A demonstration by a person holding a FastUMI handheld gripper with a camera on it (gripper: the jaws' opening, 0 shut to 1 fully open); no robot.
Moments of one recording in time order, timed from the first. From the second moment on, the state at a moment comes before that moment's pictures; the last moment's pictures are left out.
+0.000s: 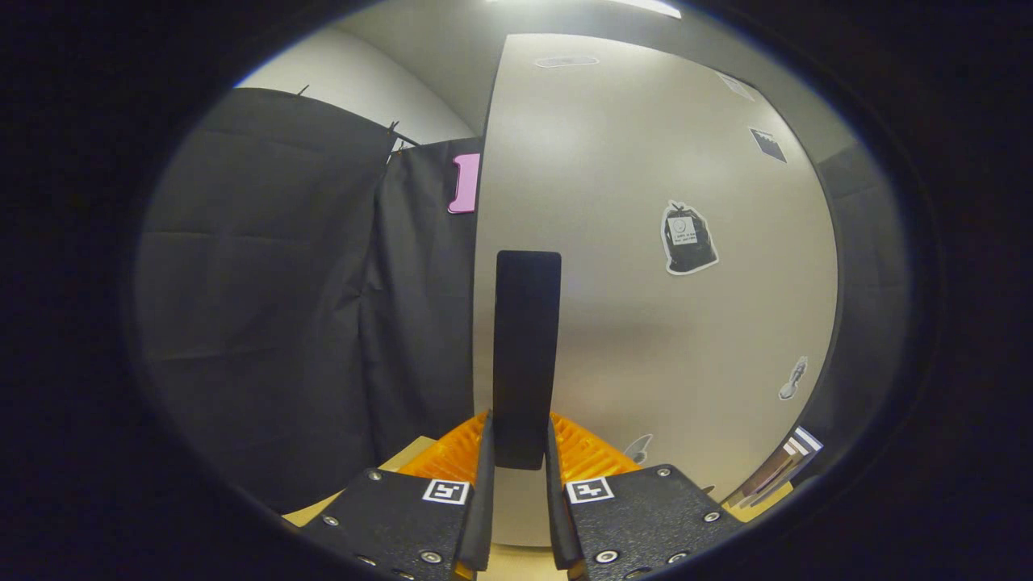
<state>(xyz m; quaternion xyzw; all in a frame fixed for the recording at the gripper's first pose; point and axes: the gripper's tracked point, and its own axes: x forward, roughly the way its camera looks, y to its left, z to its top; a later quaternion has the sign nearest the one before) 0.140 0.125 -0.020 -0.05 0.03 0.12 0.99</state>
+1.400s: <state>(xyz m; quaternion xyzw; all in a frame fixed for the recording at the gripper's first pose) 0.046 0.057 -0.020 -0.03 0.04 0.37 0.93</state>
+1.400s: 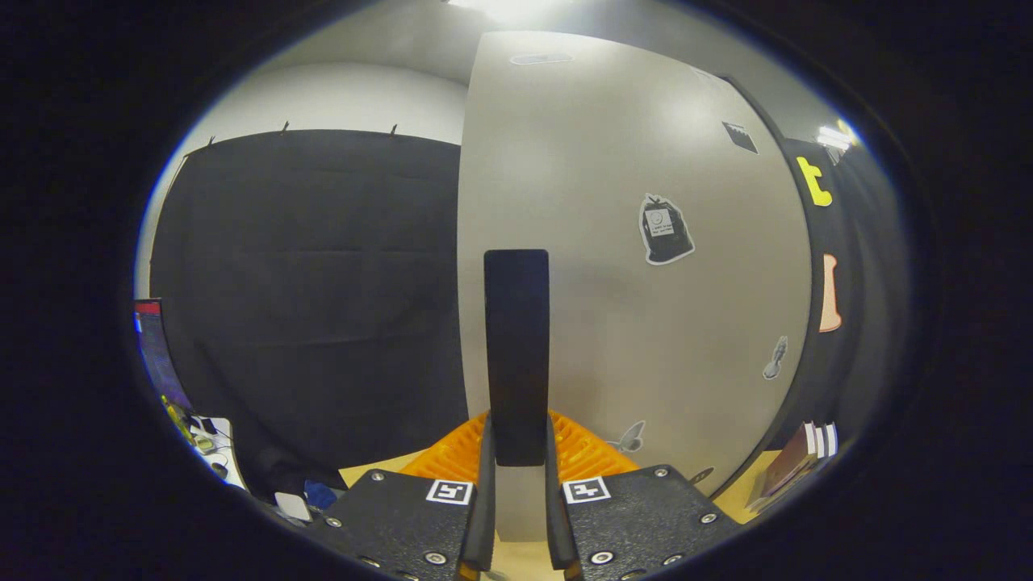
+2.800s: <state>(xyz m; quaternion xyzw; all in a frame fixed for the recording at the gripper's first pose) 0.043 -0.037 -0.016 -0.03 0.03 0.24 0.97</state>
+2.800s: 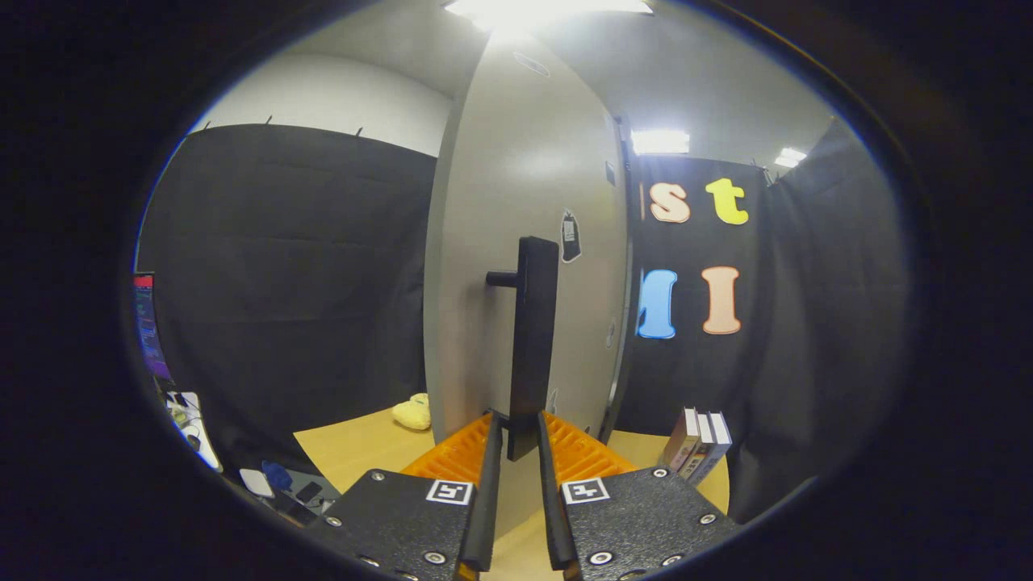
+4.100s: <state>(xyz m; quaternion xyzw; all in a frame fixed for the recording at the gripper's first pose) -0.012 -0.092 -0.092 0.04 -0.04 -0.11 0.99</state>
